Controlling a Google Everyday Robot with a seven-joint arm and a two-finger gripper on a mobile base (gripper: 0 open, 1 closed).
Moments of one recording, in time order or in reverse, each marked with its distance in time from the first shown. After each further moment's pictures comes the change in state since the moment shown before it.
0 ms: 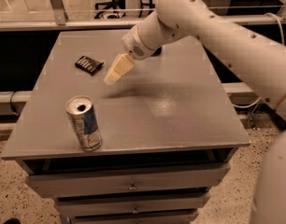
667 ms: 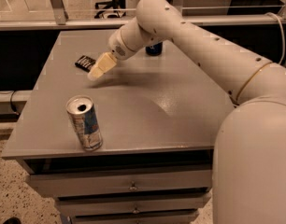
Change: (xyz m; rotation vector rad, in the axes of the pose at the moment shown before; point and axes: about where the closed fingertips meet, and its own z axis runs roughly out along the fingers) arm -0.019 -0.028 0.059 -0.005 -0.055 0.089
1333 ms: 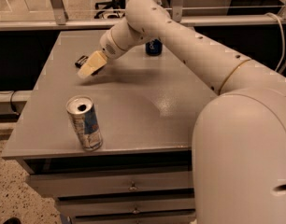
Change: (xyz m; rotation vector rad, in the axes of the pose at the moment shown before) arm -0.015 0.000 0.033 -0.039 0.001 0.081
